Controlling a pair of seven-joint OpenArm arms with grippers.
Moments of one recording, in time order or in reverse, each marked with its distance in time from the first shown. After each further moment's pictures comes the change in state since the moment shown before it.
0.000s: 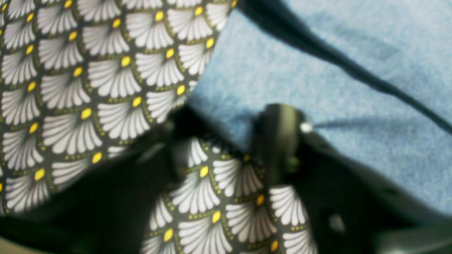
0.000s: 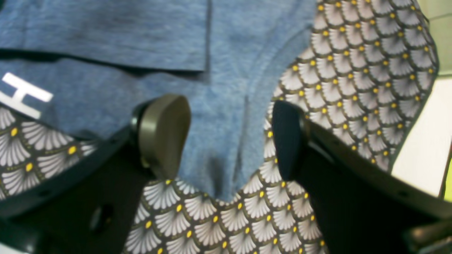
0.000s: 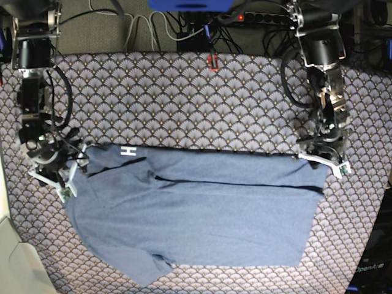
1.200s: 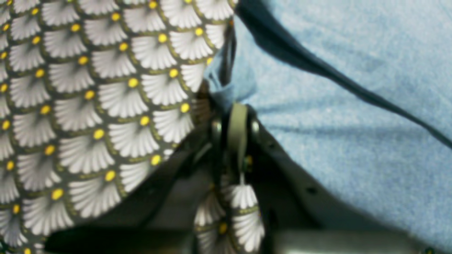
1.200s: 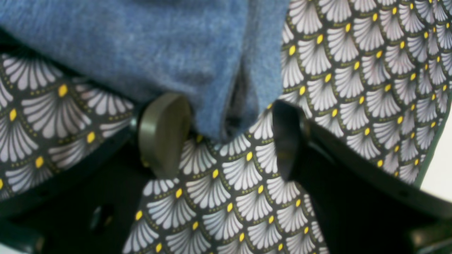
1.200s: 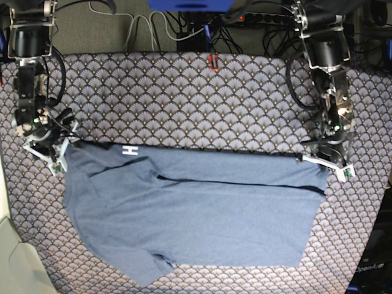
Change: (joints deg) left arm -0.3 -1.6 0.0 0.3 -0.3 -0.4 0.0; right arm -5.1 1.6 3.1 -7.2 0.1 0.0 3.7
